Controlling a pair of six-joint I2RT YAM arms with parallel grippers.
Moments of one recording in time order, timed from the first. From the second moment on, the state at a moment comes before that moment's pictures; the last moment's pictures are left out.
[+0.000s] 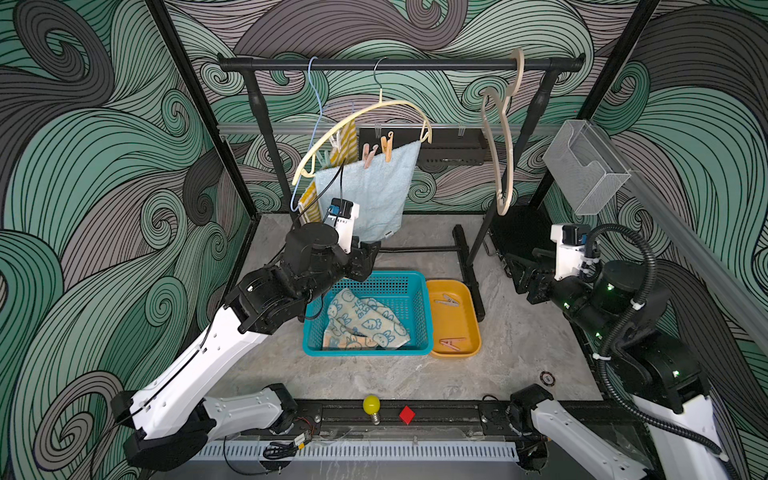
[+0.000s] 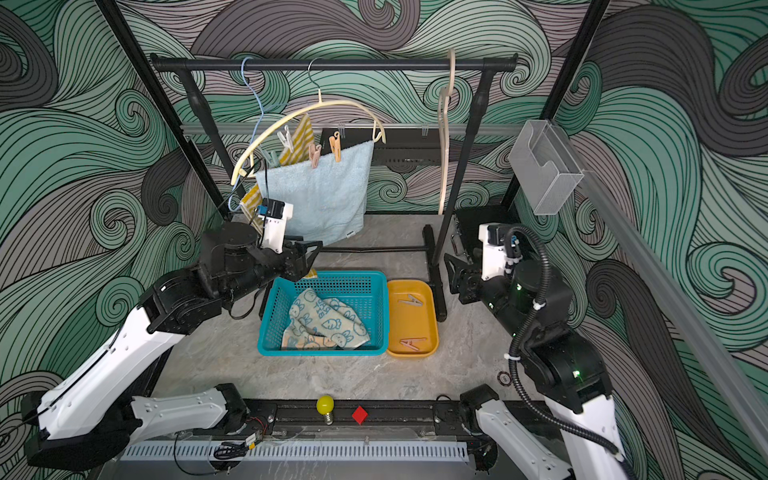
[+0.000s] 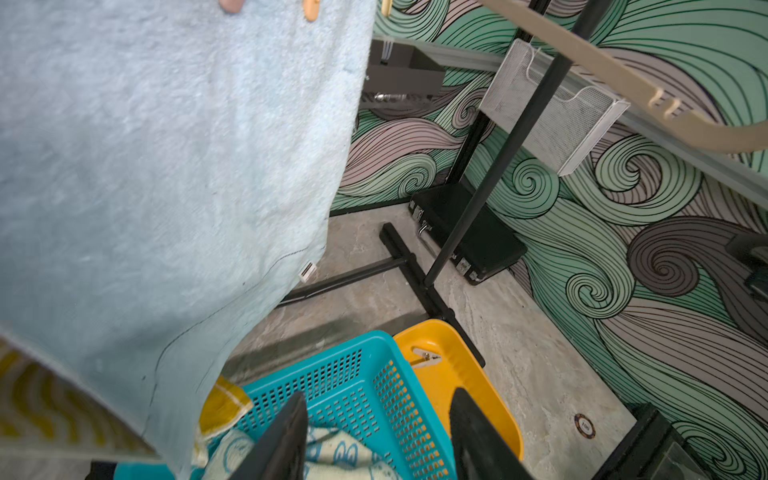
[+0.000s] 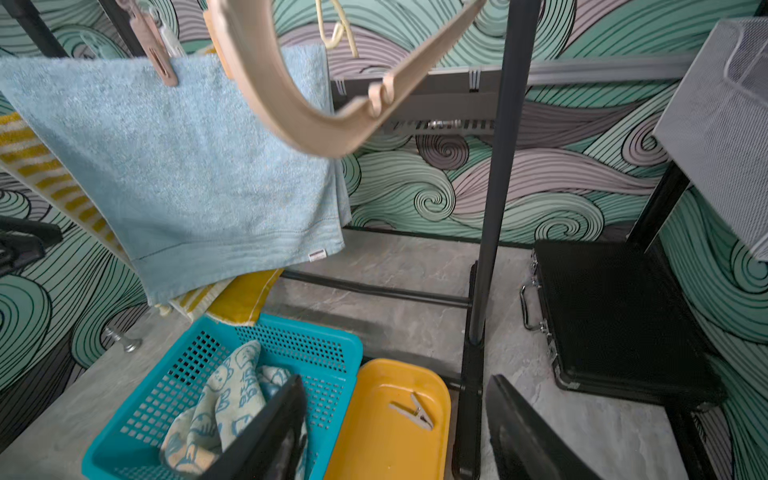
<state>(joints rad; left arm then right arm) -0.81 1.11 1.53 -0.81 -0.26 -0.35 0.37 0.74 1.33 -0.86 0.01 0.12</state>
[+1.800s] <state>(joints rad) -0.09 1.50 2.34 -1.07 0.50 -0.34 0.64 0.97 1.15 -0.51 -0.38 0.22</state>
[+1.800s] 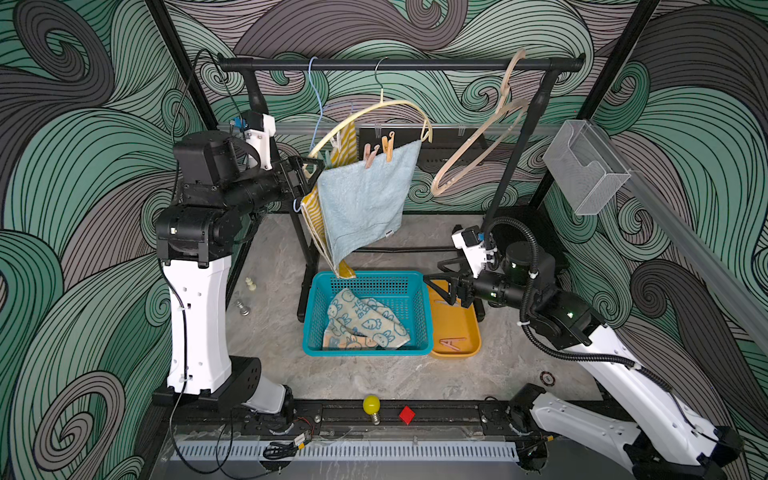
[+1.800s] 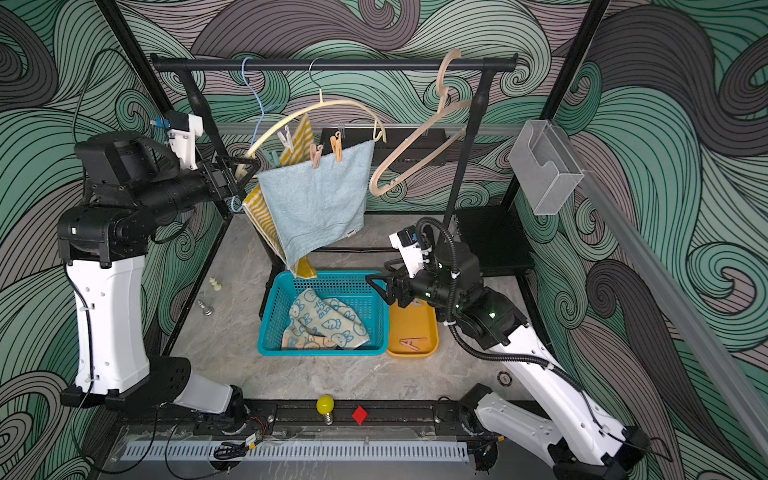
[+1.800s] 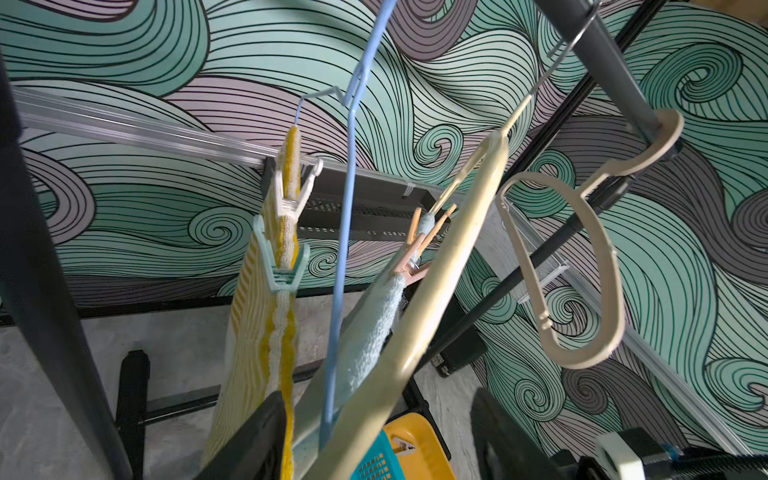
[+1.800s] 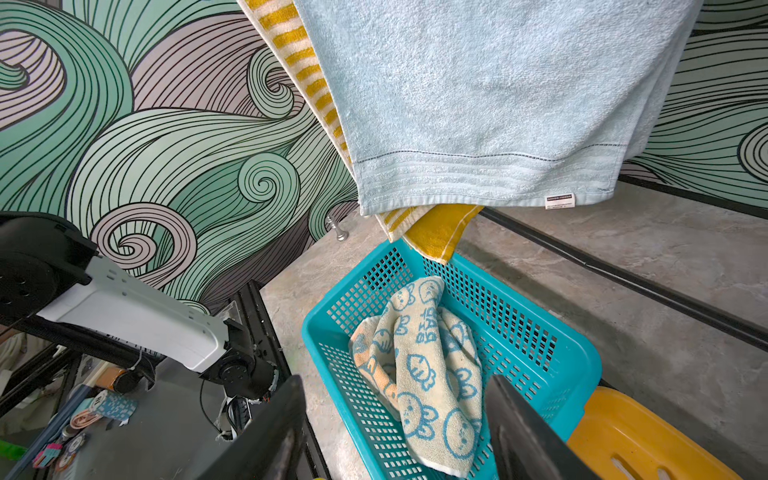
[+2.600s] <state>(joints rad) -0.11 1.46 2.32 -1.04 0.64 -0.40 0.65 1.02 1.12 -0.51 -0.36 0.22</state>
